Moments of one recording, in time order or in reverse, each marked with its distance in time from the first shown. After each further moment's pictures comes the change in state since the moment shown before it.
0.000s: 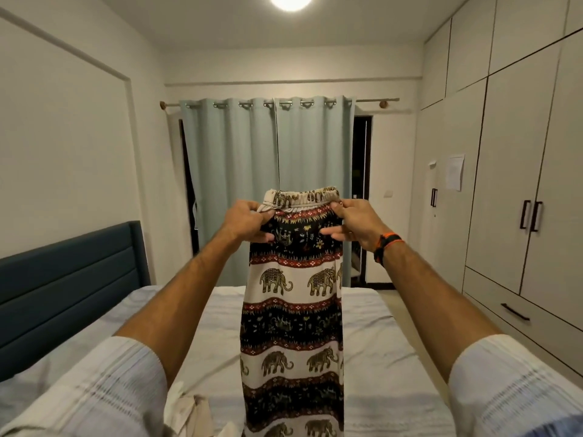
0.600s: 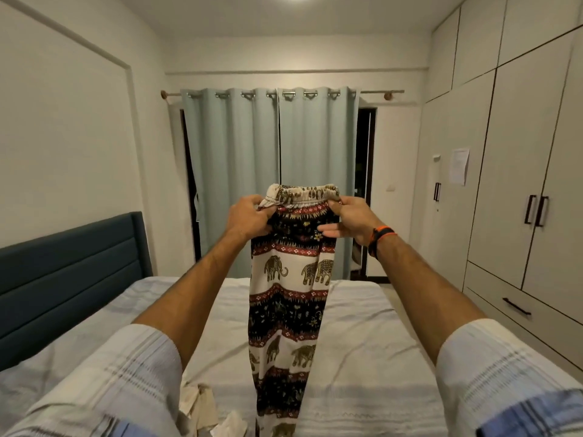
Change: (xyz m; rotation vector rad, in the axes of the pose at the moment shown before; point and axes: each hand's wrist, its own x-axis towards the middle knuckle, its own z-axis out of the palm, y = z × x) left_hand 0.012 -0.028 0.000 0.143 0.153 0.148; right_hand 0.008 0.013 0.026 -0.045 0.010 0.019
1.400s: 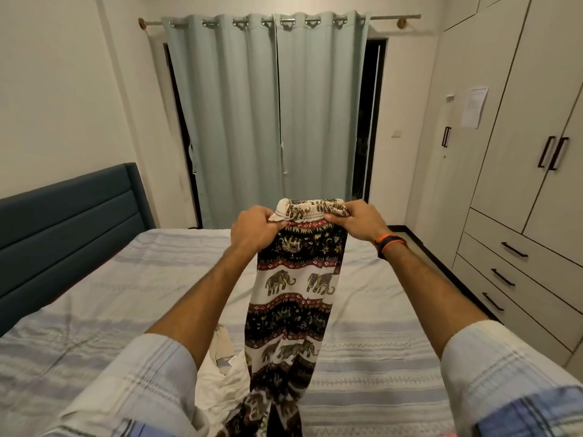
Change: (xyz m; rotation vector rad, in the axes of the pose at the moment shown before) left_hand -0.053 -0.115 0.023 0.398 -0.123 -0.068; right_hand -0.003 0.129 0.017 -0.758 0.016 -0.058
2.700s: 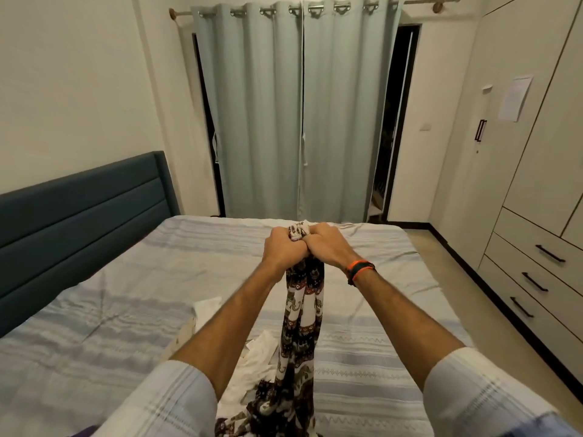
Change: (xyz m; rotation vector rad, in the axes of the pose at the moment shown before) left_hand -0.056 -0.010 0.023 -0.428 -0.068 -0.259; right_hand -0.043 -0.064 0.091 0.106 -0.192 -0.040
